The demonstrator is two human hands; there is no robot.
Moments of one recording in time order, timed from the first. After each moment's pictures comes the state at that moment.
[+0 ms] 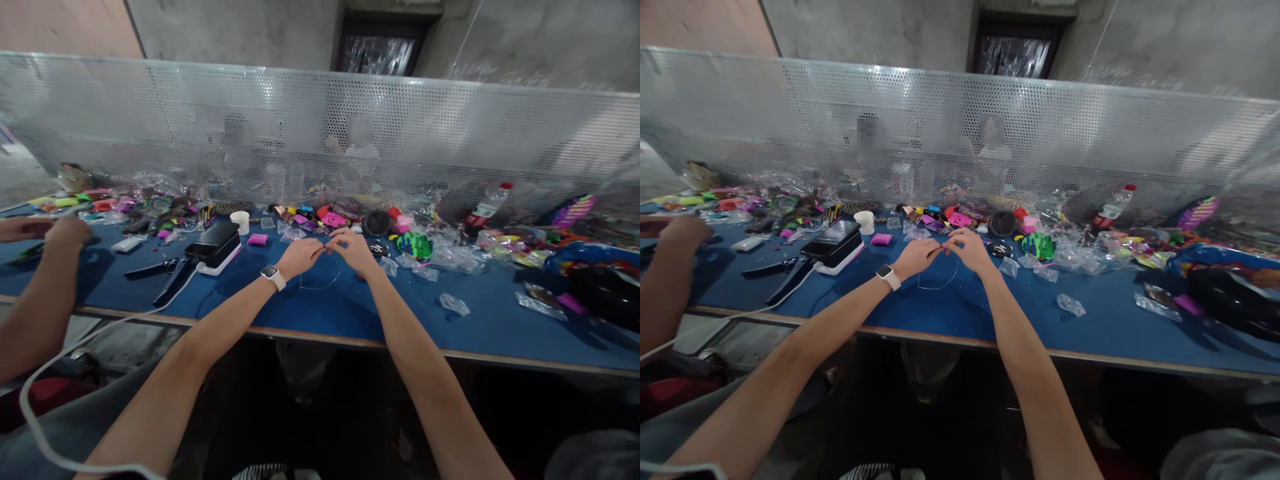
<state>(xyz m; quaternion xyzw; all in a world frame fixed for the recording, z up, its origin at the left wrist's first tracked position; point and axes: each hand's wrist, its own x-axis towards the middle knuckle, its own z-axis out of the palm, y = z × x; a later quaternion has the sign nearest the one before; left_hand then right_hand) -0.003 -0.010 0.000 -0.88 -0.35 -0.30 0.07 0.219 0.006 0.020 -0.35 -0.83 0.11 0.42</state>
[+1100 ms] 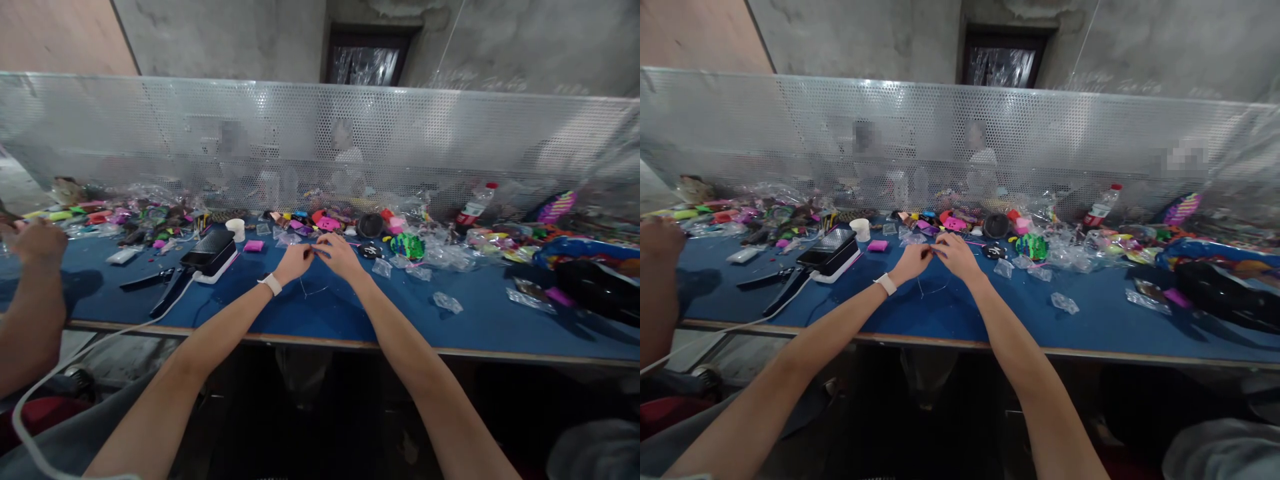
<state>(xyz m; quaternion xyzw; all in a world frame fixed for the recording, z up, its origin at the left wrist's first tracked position) 0.003 0.001 -0.009 -0.81 -0.44 -0.38 -0.07 0.202 0.011 0.001 -0.31 -0.88 -0.13 0.35</state>
